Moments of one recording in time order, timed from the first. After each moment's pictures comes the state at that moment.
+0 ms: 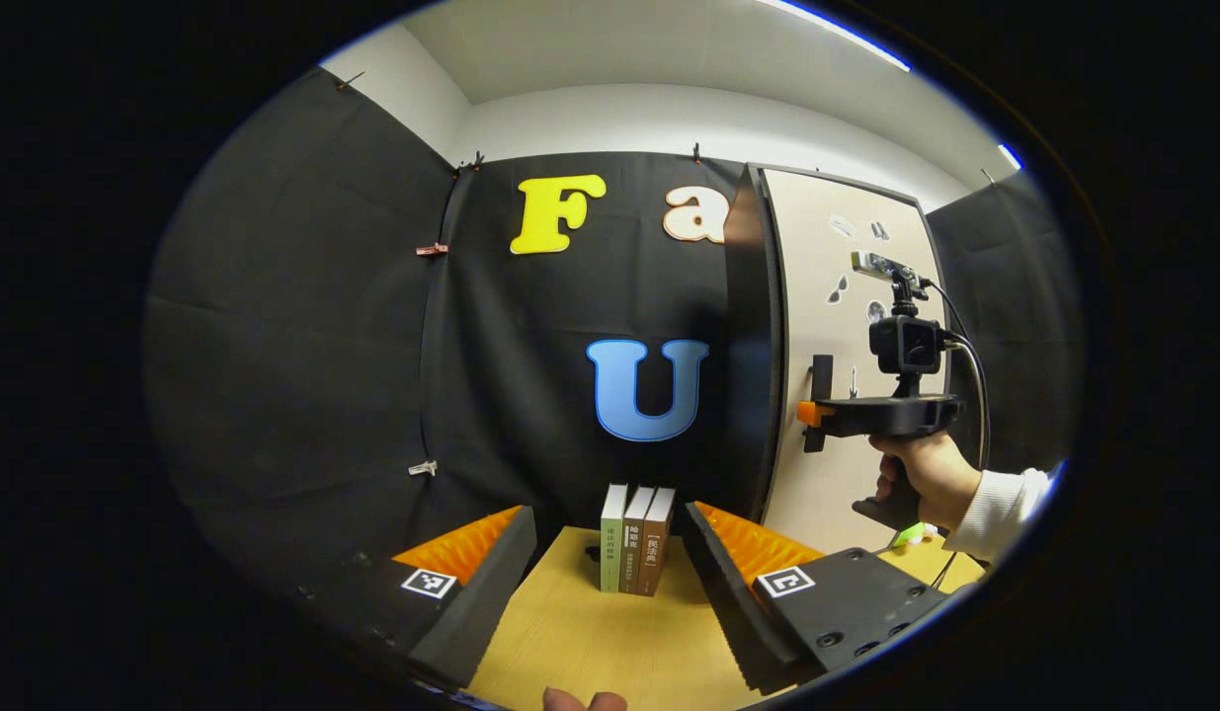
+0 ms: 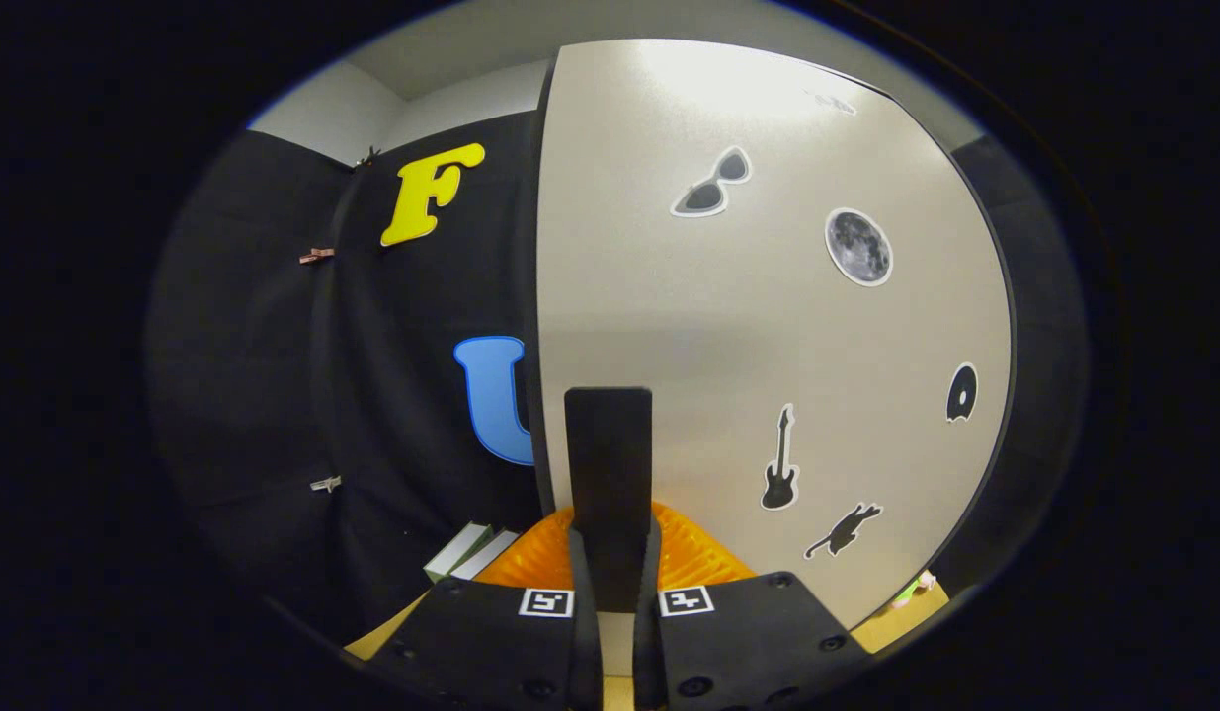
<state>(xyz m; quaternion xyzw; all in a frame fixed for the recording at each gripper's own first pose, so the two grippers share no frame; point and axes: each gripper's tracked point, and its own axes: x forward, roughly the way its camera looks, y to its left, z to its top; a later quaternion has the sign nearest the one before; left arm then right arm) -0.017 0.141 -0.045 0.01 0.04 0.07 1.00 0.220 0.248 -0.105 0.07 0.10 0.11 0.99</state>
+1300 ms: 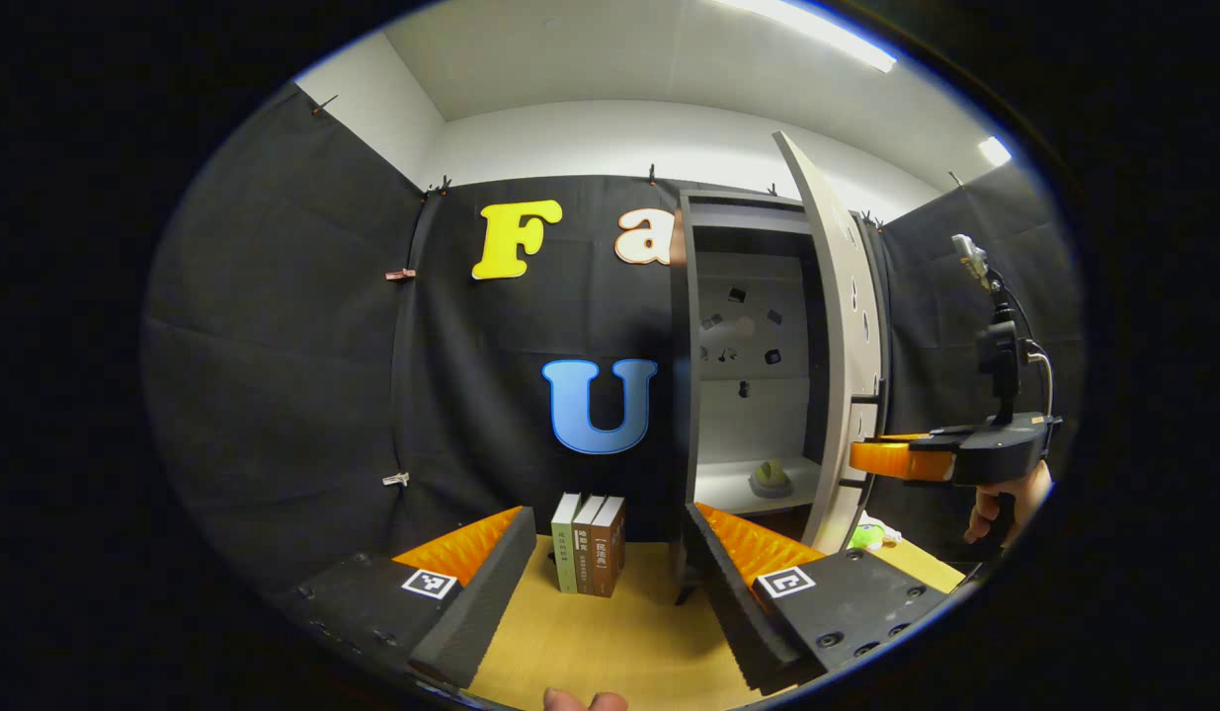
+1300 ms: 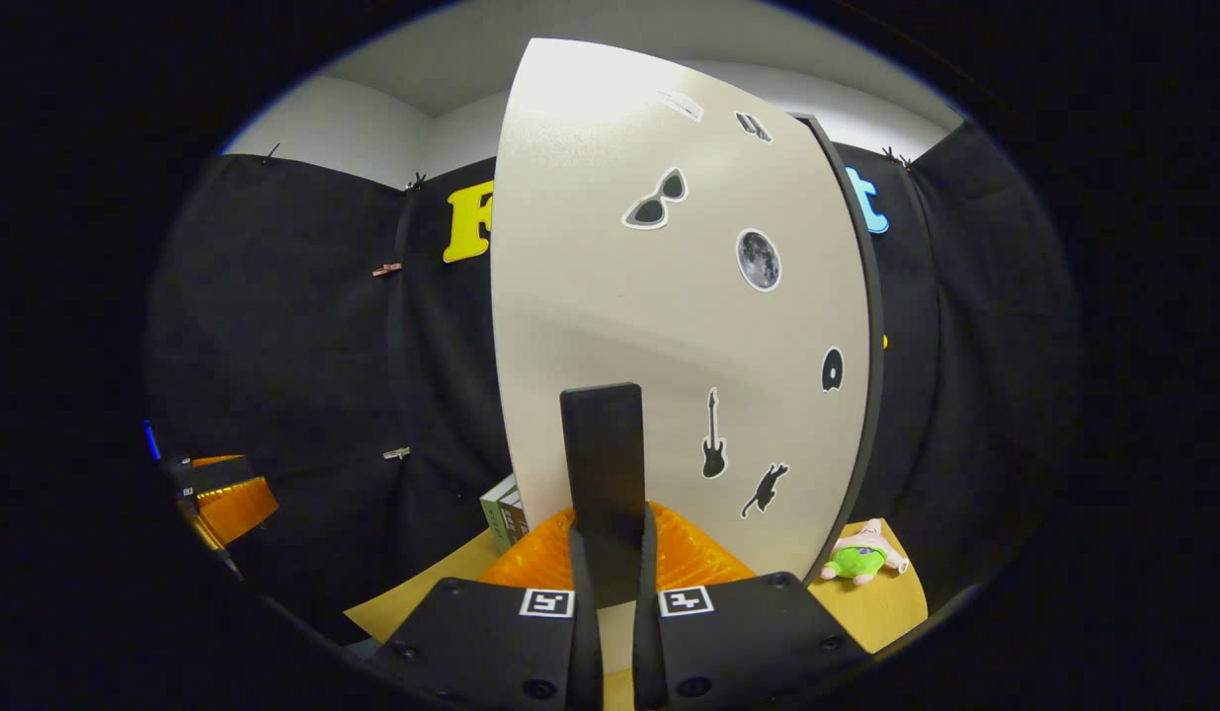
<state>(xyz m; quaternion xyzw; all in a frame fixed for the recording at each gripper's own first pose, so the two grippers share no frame) -0.064 0.050 -0.021 0.01 0.02 0.03 1.00 0.133 0.190 -0.087 0.07 0.11 0.18 0.97</state>
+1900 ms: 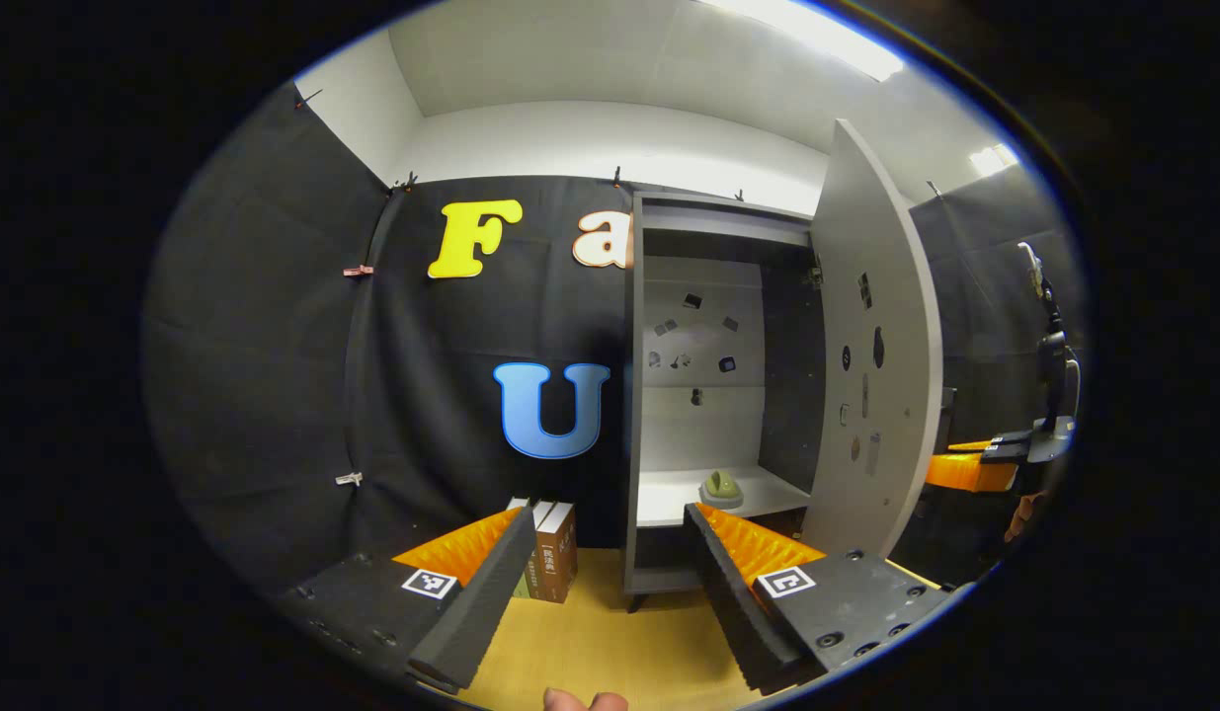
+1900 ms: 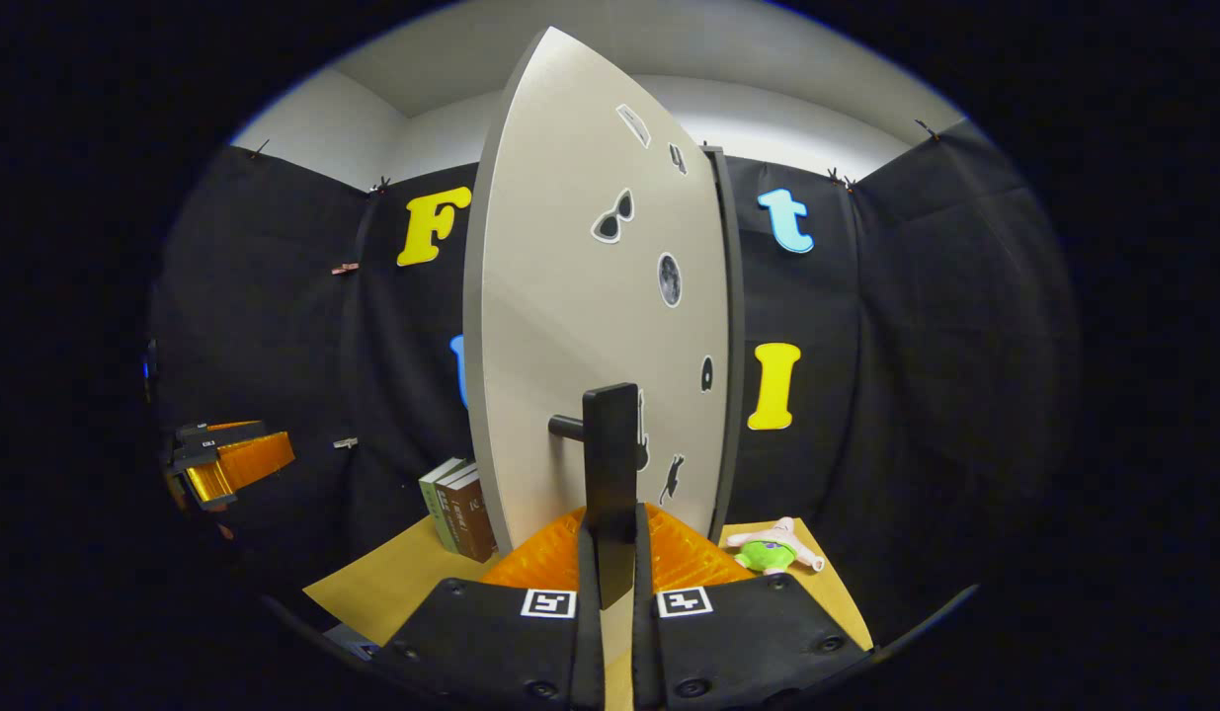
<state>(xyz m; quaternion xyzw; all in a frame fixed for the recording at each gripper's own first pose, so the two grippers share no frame) -0.048 -0.004 -0.020 0.00 0.02 -0.03 1.00 0.119 0.123 -0.085 0.05 0.09 0.09 0.99</state>
